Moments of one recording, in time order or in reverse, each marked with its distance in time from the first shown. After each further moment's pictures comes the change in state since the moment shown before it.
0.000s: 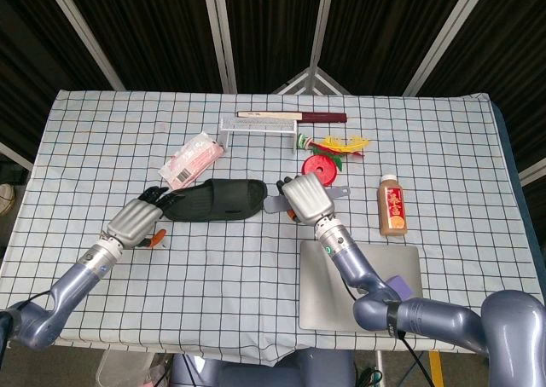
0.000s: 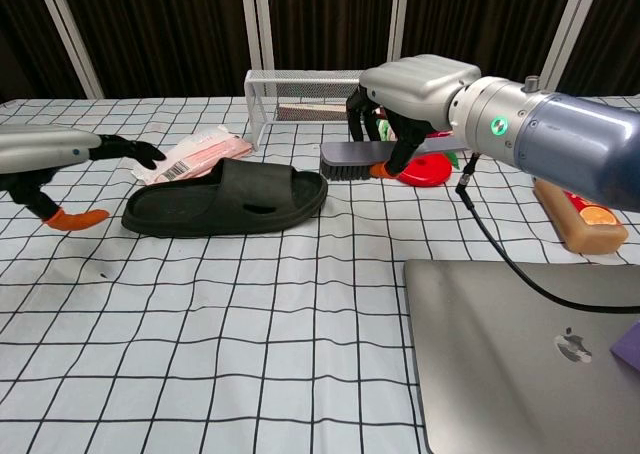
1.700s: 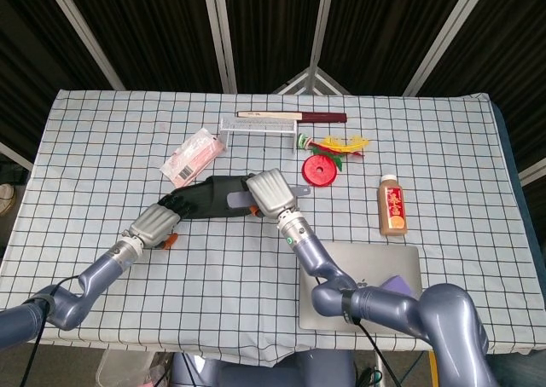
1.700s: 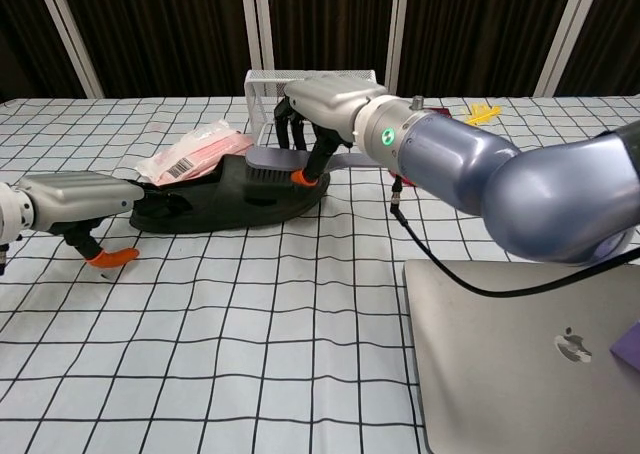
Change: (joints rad) left arm -0.119 -0.159 0.097 0.215 -0.061 -0.130 0.015; right arm 0.177 -0.253 0.059 0.325 0.033 -0.067 0.166
